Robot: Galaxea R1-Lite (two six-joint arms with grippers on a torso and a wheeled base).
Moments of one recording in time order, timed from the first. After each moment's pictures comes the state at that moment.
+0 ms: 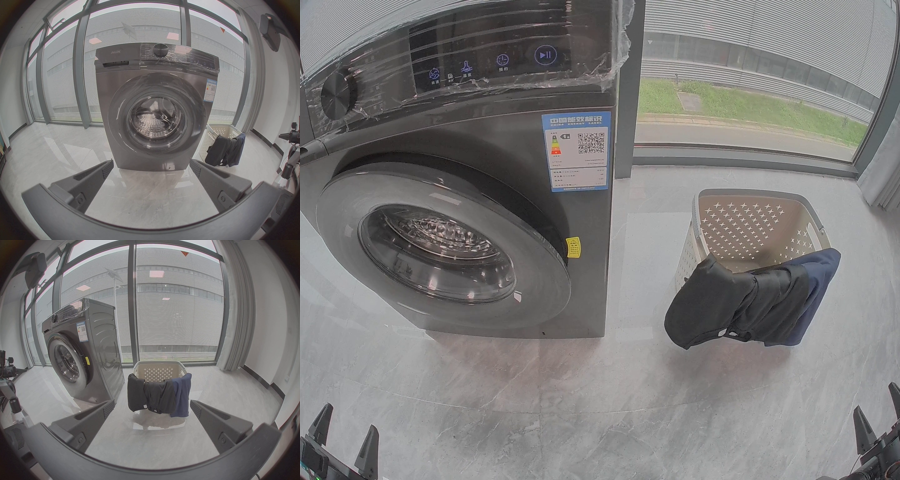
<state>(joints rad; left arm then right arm) 0.00 0.02 -0.02 0.00 0.01 -0.04 0.01 0.02 -0.02 0.00 0.01 -0.01</state>
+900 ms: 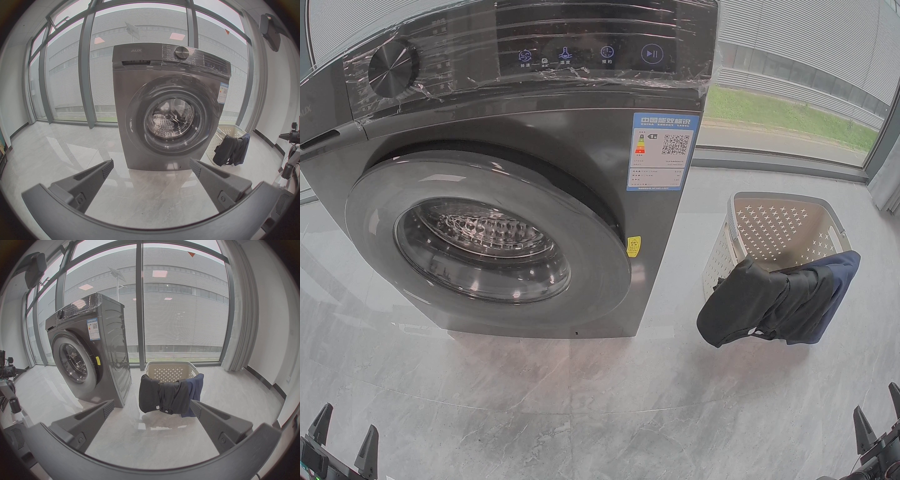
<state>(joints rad) 0.00 0.02 -0.02 0.00 0.01 -0.04 0.01 0.02 -0.02 0.00 0.01 -0.01</state>
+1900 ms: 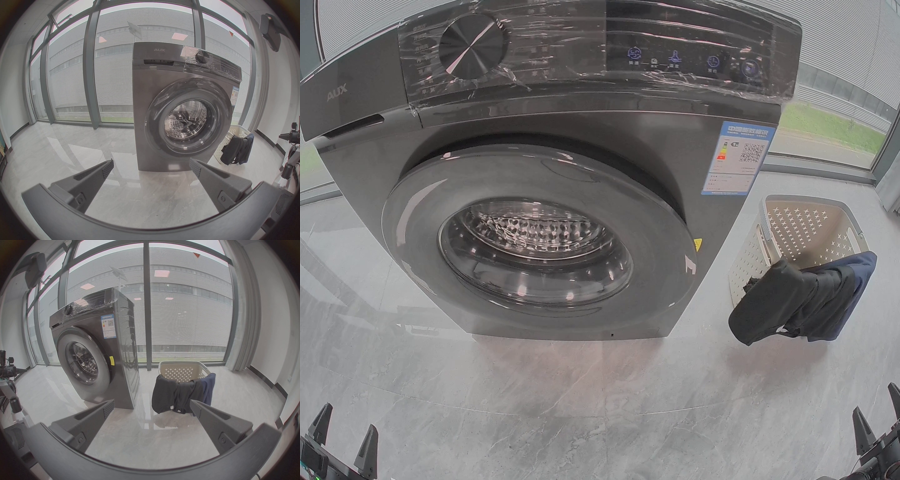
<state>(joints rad) 0.00 0.02 -0.02 0.00 0.01 -0.04 0.01 0.02 -0.02 0.00 0.02 -0.01</state>
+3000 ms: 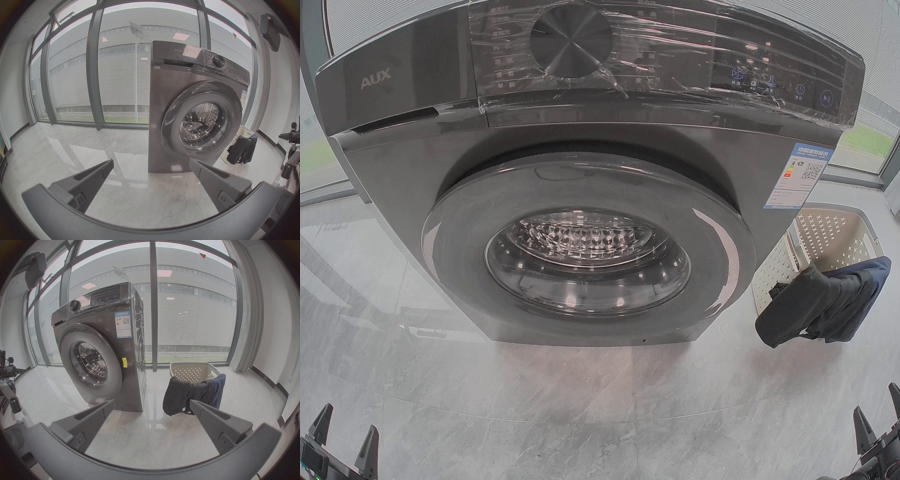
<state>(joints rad) 0.00 0.02 -0.02 0.00 0.01 -0.04 0.01 0.02 -0.02 0.00 0.02 -0.01</state>
